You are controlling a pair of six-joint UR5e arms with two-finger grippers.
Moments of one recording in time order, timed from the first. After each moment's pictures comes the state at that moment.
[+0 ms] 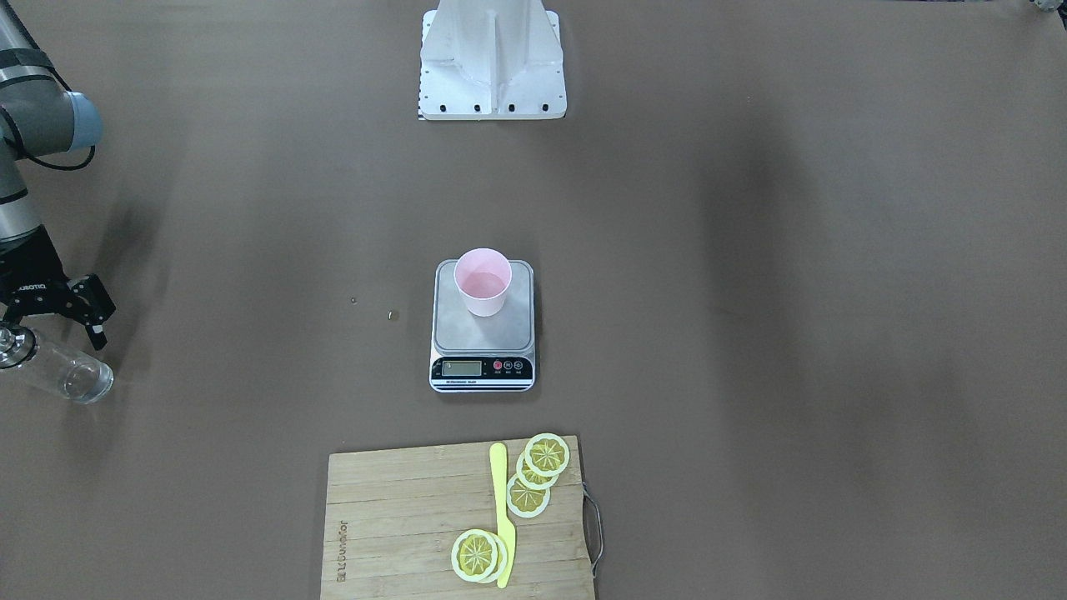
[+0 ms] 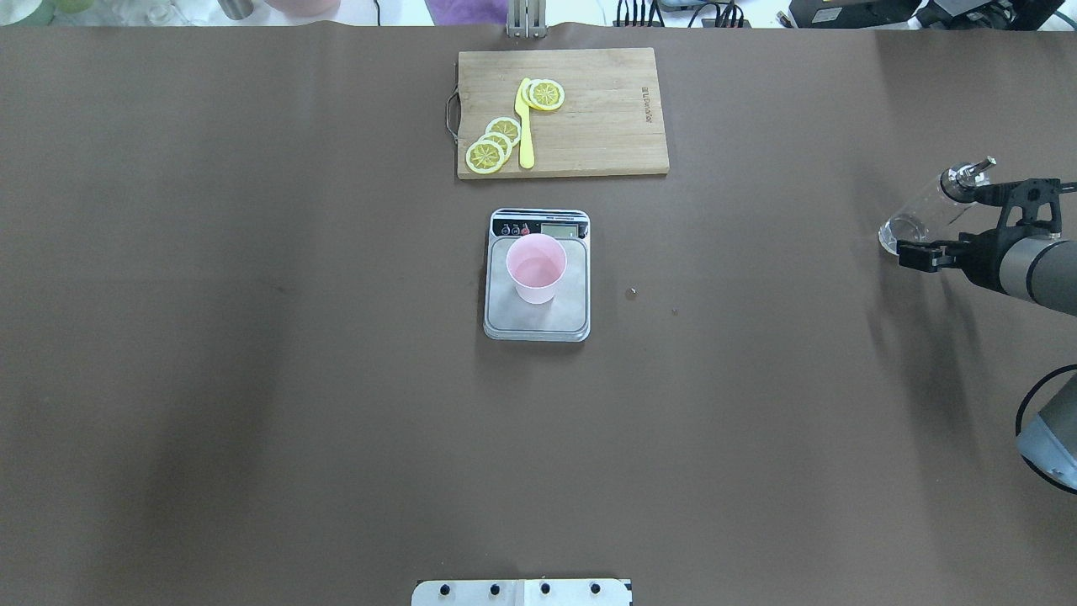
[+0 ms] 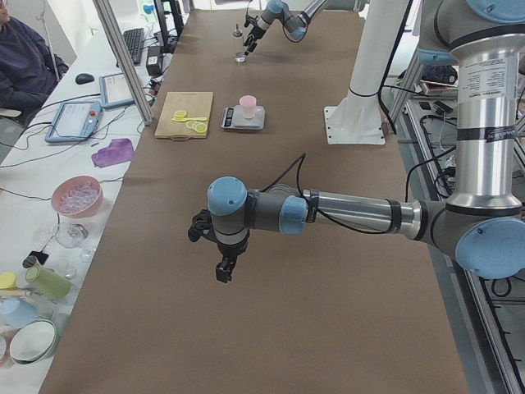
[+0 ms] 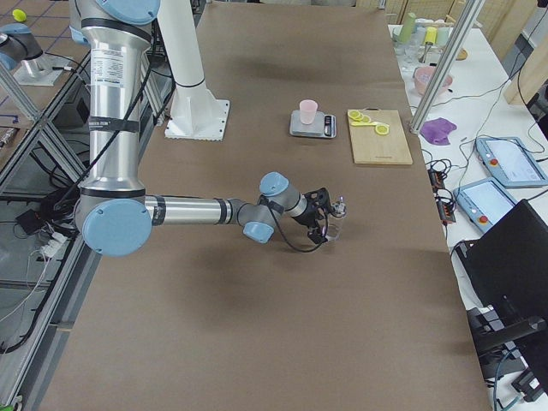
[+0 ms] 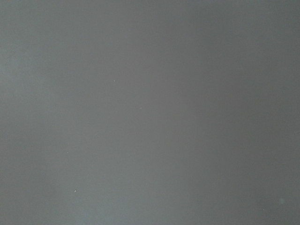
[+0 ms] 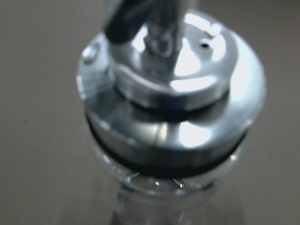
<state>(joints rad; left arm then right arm) -1.52 -1.49 -1.75 -1.58 -2.31 0.23 0.85 -1.63 1.50 -0.48 1.61 0.89</state>
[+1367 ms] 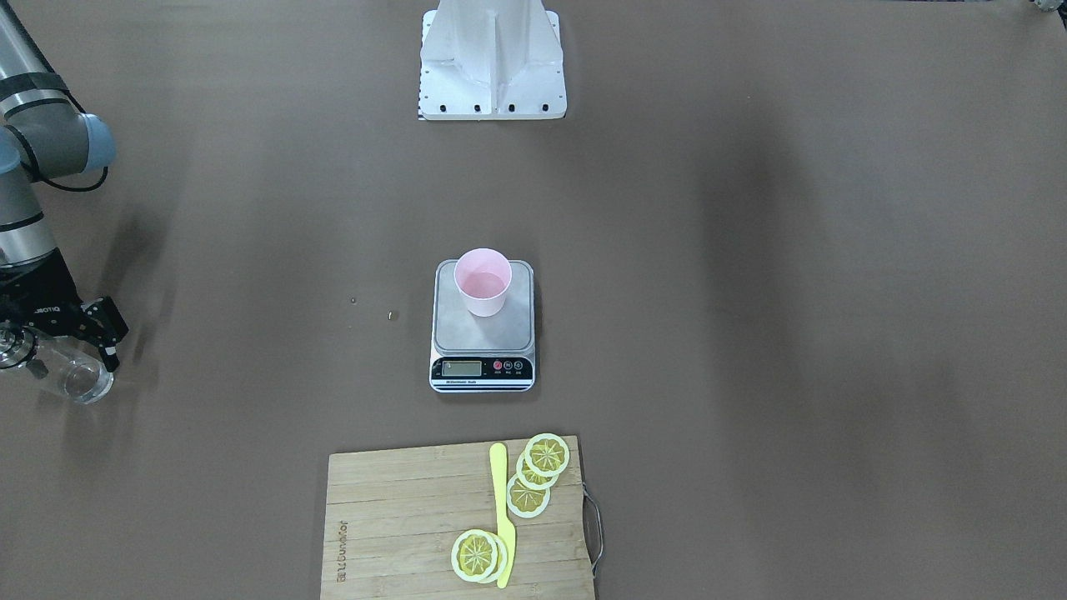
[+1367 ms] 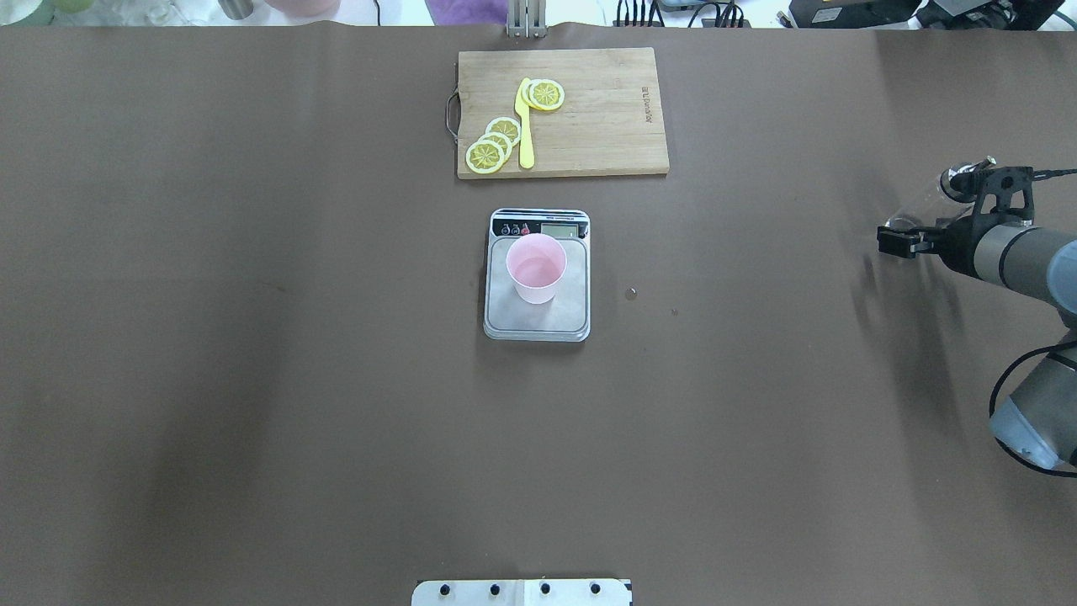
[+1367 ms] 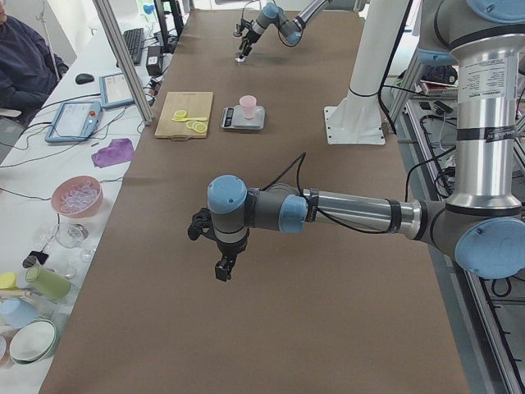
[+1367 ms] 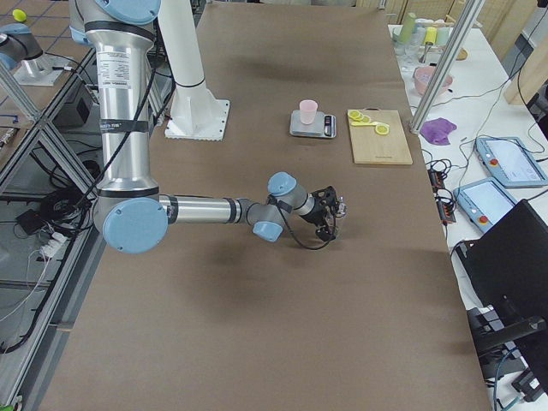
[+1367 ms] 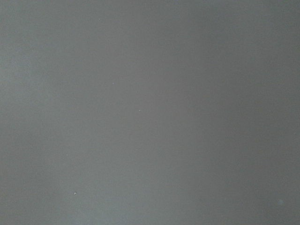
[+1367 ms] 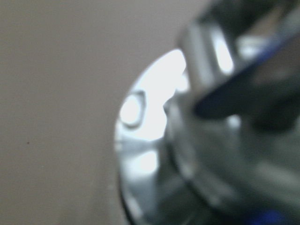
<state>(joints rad) -1.52 -1.49 -1.75 -1.58 -2.31 0.23 0.85 -1.56 1.42 -0.43 1.59 0.88</state>
